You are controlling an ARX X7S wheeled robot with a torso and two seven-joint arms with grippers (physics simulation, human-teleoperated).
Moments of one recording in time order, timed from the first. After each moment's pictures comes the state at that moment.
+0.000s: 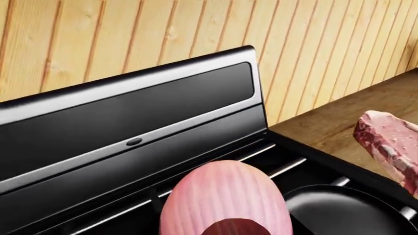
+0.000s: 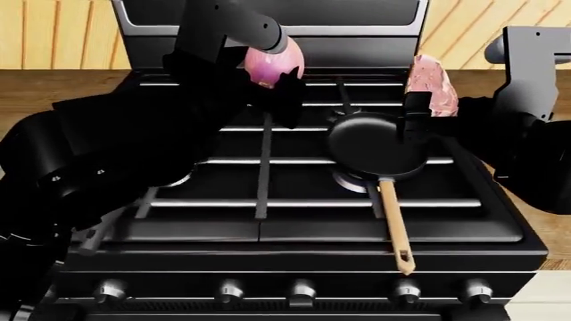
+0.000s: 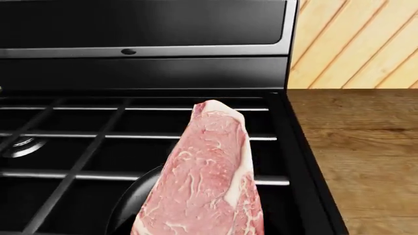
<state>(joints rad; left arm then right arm) -1.33 -0.46 0.79 0.10 -1.15 -0.77 -0.46 1.17 0.81 -0.48 -0.13 1.60 0.97 0.78</state>
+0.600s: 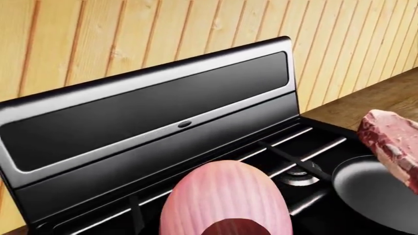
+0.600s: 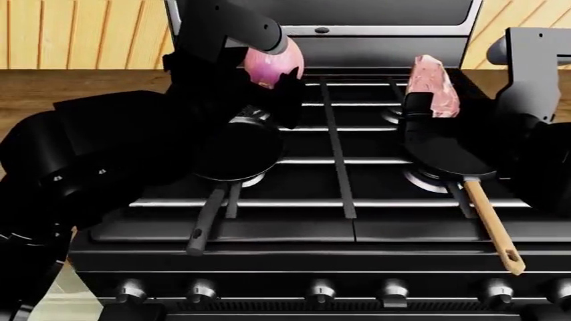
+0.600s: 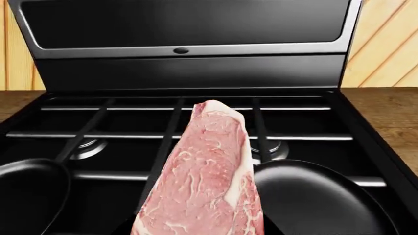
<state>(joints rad) -1.33 -0.46 0.79 0.10 -1.14 -0.76 -0.45 1.17 0.81 -0.47 -0.14 1.61 0.96 0.78</state>
